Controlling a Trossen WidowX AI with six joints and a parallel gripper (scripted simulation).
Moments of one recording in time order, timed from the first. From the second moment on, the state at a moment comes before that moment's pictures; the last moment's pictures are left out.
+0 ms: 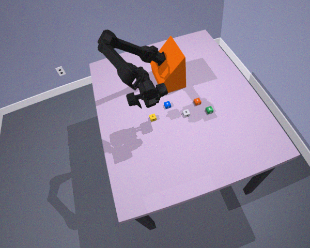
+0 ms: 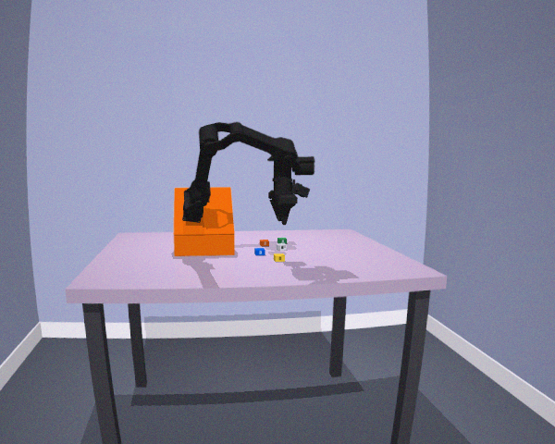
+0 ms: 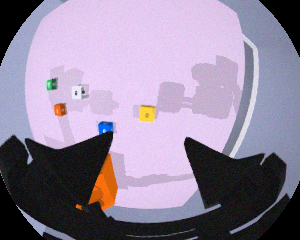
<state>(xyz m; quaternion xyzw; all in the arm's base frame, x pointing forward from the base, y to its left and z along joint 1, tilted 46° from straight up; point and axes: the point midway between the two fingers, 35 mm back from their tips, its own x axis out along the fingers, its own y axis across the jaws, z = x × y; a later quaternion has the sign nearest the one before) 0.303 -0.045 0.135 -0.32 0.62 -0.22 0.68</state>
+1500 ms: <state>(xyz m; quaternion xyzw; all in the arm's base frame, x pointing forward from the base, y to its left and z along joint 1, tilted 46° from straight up) 0.266 0.115 -0.024 -0.32 0.62 -0.22 0.68</state>
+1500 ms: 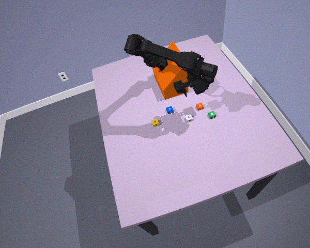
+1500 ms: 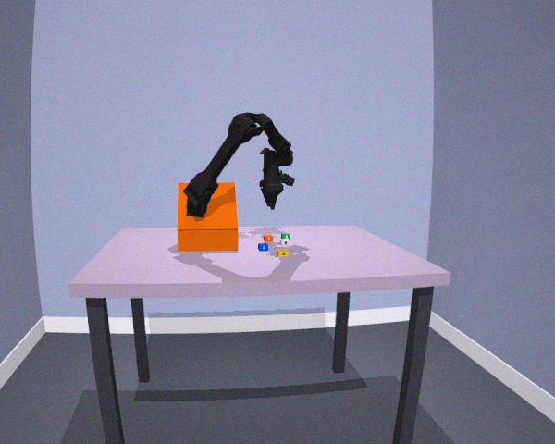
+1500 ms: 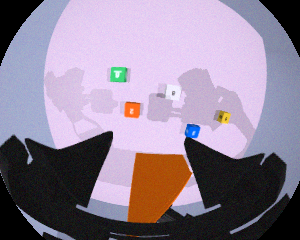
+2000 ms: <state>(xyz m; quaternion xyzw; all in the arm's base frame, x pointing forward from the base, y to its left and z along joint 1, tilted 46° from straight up) 0.259 0.144 -0.062 -0.32 0.62 -0.22 0.68</state>
